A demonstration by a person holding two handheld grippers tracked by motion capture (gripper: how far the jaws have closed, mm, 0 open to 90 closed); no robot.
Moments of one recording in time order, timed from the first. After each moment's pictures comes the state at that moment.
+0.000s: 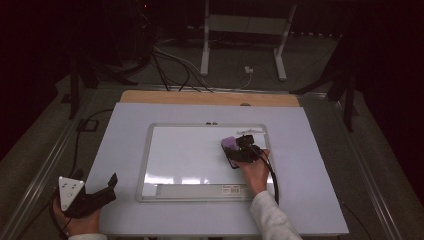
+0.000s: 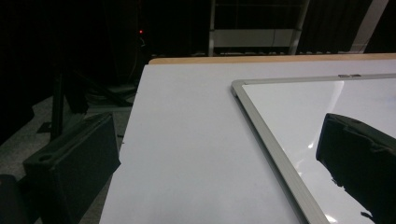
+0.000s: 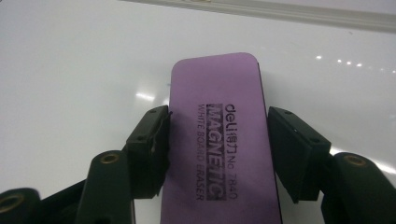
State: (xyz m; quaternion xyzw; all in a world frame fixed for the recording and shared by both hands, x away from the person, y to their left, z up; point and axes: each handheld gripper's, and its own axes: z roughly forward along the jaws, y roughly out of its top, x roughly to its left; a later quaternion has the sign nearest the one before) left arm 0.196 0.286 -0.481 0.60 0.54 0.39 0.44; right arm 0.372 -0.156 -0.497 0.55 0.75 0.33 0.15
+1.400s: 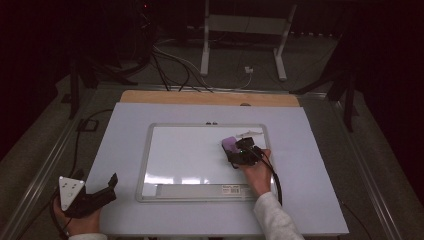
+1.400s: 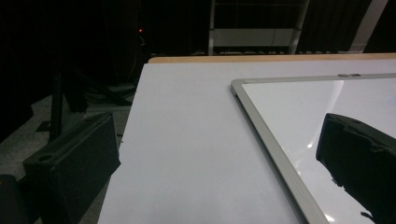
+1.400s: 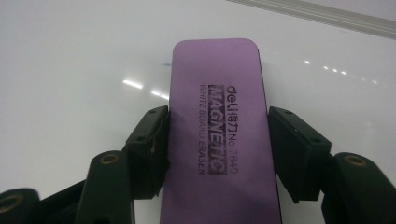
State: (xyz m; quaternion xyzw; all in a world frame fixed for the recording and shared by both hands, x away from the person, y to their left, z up) left arm 0.197 0.285 -0.482 0.60 0.54 0.39 0.44; right arm 0.364 -0.156 -0.495 0.52 0.78 0.30 0.17
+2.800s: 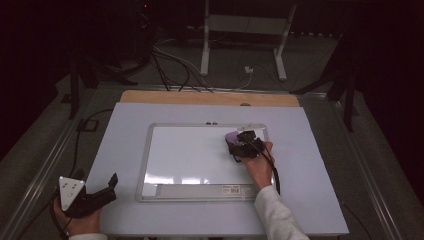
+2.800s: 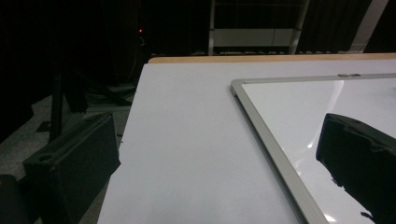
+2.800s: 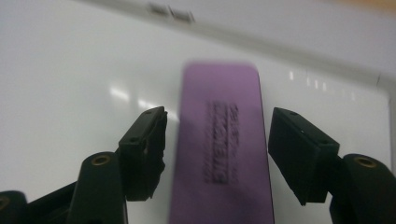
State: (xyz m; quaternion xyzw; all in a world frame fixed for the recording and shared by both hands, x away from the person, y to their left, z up) left arm 0.197 0.285 -0.482 0.60 0.54 0.39 0.44; right arm 0.381 -0.160 -0.485 0.51 0.77 0.31 0.21
